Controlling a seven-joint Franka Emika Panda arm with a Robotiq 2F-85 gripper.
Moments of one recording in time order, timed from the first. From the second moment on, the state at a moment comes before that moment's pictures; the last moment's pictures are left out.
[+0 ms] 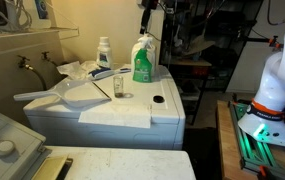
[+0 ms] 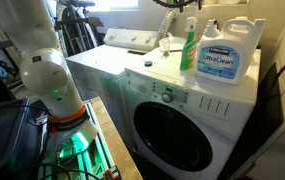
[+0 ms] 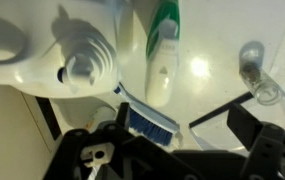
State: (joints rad) arm 0.04 0.04 0.02 -1.68 -0.07 1.98 -0.29
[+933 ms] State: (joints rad) arm 0.04 0.08 0.03 -1.71 -0.17 1.96 -0.09
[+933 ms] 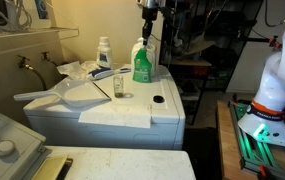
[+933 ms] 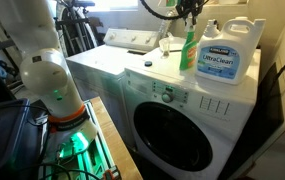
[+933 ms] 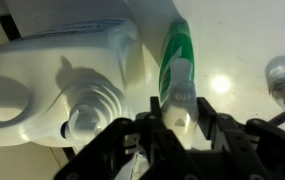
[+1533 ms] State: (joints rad) arm 0.04 0.08 0.03 -1.71 -0.19 1.98 -0.06
